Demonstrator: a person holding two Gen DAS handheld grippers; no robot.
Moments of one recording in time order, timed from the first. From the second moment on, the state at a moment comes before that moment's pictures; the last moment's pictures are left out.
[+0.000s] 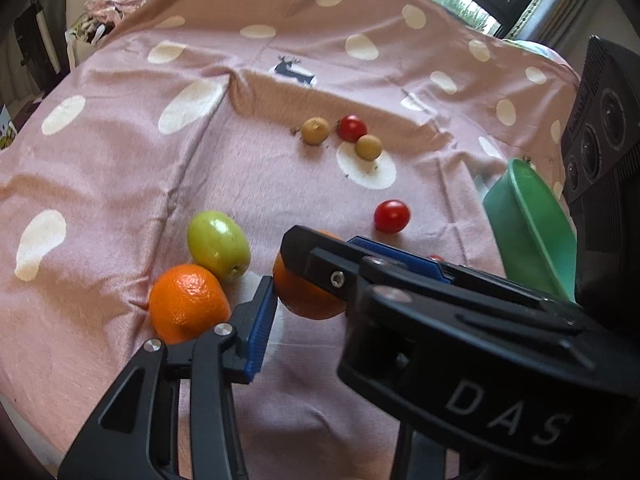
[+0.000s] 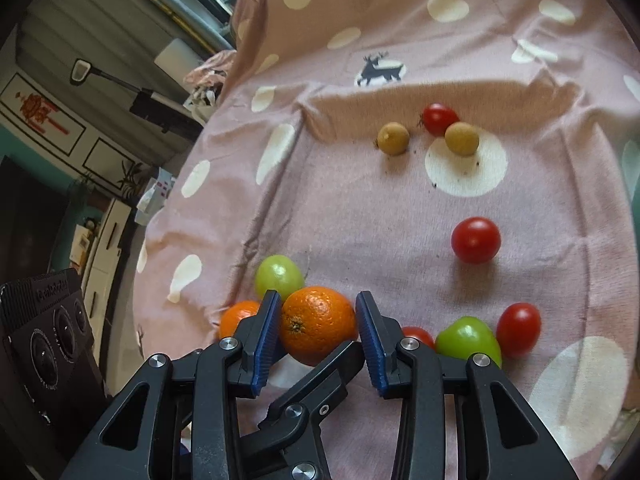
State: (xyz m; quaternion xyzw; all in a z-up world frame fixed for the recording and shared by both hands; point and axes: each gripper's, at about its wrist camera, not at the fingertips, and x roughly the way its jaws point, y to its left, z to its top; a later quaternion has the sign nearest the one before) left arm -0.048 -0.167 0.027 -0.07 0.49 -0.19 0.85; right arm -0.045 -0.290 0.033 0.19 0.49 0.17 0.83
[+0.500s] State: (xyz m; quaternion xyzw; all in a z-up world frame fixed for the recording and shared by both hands) left arm -0.075 -0.196 0.082 -0.04 0.40 -0.24 0.88; right arm -0.080 -0.314 0.091 0.18 0.39 0.14 0.89
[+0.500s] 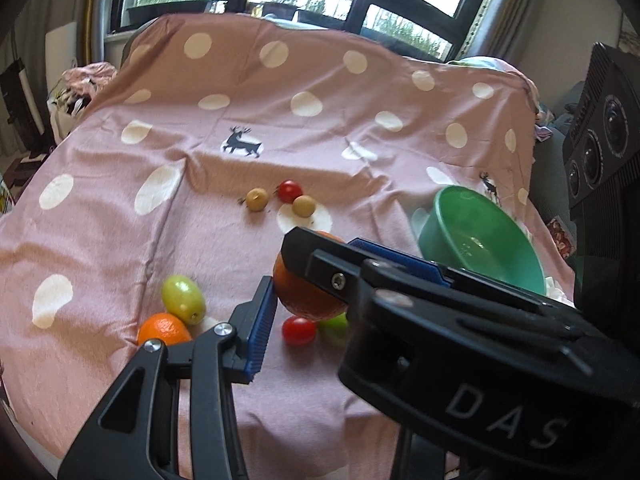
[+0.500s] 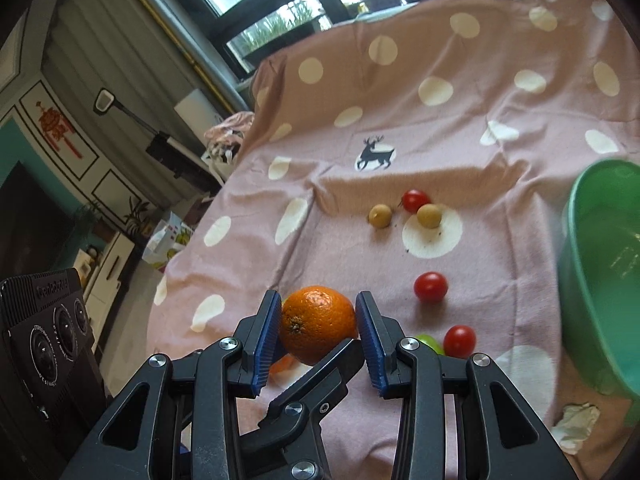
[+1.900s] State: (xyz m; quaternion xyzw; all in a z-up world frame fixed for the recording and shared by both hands) left arm -0.094 -0.353 0.096 0.05 0.37 -0.41 0.83; right arm -0.147 -0.463 0.103 0.30 0.30 -0.04 0.90
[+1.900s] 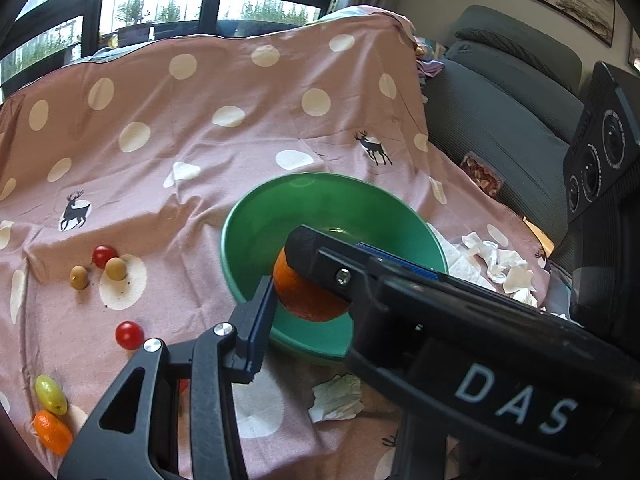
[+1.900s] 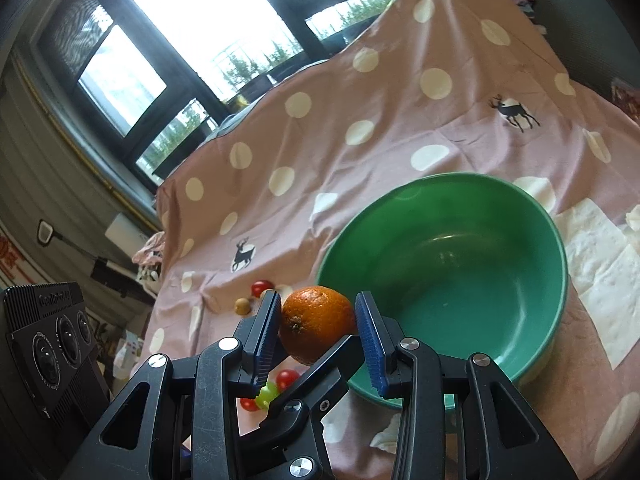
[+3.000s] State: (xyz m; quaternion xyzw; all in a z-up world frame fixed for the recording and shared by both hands) left arm -0.087 -0.403 0.065 0.07 0.42 -0.47 0.78; right arm -0.158 -0.506 0.077 0.35 0.32 -0.12 0.87
